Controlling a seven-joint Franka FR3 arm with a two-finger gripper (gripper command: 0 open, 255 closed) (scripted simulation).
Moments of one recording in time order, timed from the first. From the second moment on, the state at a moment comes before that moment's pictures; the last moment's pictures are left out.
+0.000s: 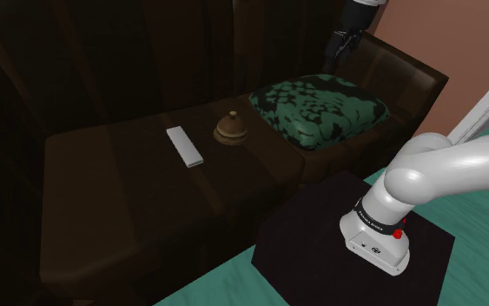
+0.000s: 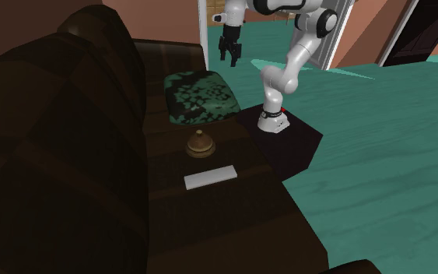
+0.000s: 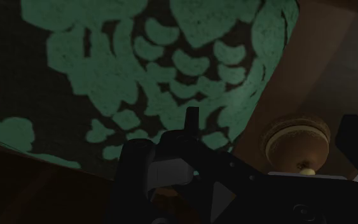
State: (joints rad) arm -0.01 -0.82 -0.06 -2.31 -0.06 1.60 -0.08
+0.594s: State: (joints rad) arm 0.03 -0.67 0.04 -2.33 0.00 1.75 0.04
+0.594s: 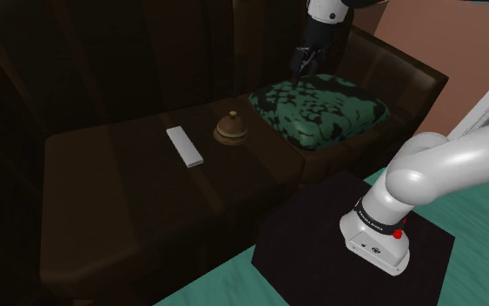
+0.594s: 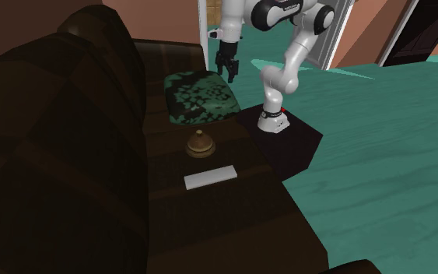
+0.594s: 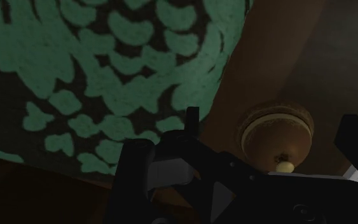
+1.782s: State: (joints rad) arm 0.09 -0.11 0.28 -2.10 -0.01 2.04 0.37
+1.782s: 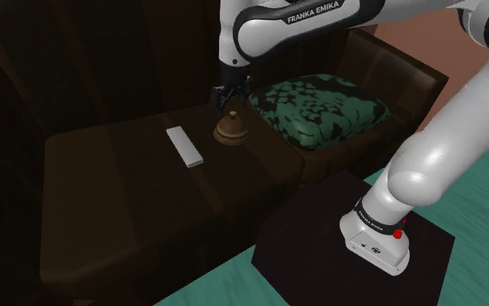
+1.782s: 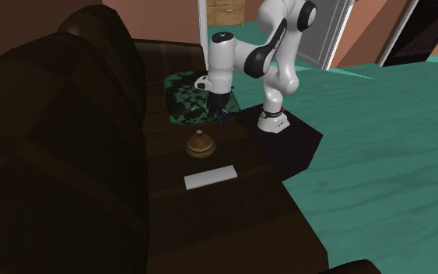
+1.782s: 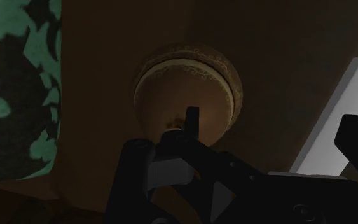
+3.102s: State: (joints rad) arm 0.23 0.50 0.31 -1.63 -0.20 2.10 0.62
